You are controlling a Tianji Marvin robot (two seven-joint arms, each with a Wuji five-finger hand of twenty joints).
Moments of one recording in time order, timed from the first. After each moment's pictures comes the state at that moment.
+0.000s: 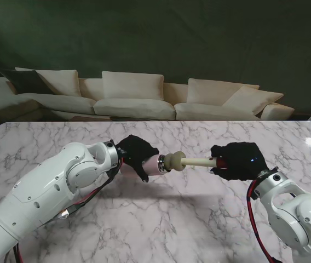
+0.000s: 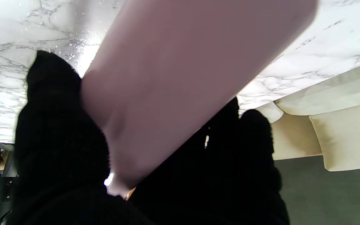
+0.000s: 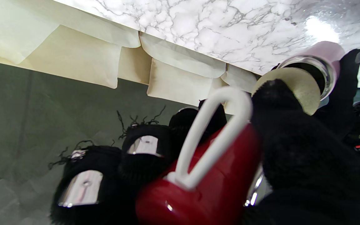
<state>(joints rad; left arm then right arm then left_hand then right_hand) 1.03 -1.03 -0.79 -1.45 0.92 -0.37 -0.24 -1.83 -1.05 1.56 -2.00 -1.19 -0.26 0.01 0.86 -0.58 -0.07 -0.01 0.60 0.24 0.64 0.78 0.97 0.20 0.34 0.86 0.88 0.22 0.66 0.87 0.55 0.18 1.29 0.60 0.60 -0.55 0.72 -0.26 0.71 -0.03 1.05 0.43 1.20 -0.01 1.07 0.80 1.23 -0.01 1.40 0.81 1.14 0.15 1.83 0.54</state>
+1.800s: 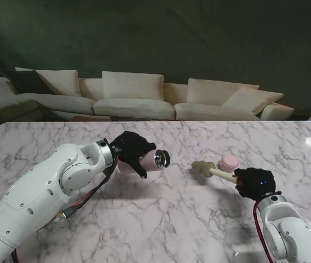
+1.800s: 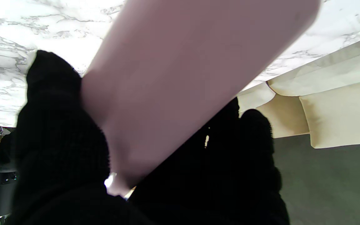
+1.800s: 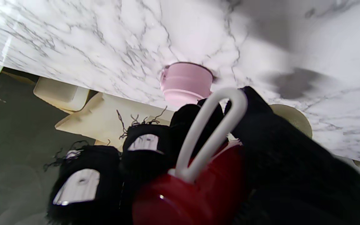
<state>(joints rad) 1.11 -1.03 -0.90 -1.52 0.96 -0.38 -0.20 -1.82 -1.04 1.46 -1.69 -1.32 0.08 -0.07 0.86 -0.58 -0.07 -0.01 0.60 0.24 0.64 0.78 0.97 0.20 0.34 0.86 0.88 0.22 0.66 0.87 0.55 0.18 1.29 0.60 0.70 -0.52 0.79 -0.26 0.71 -0.01 1.05 0.37 1.22 -0.03 1.05 0.75 1.23 -0.01 1.40 0.77 1.14 0.20 1.82 0.53</state>
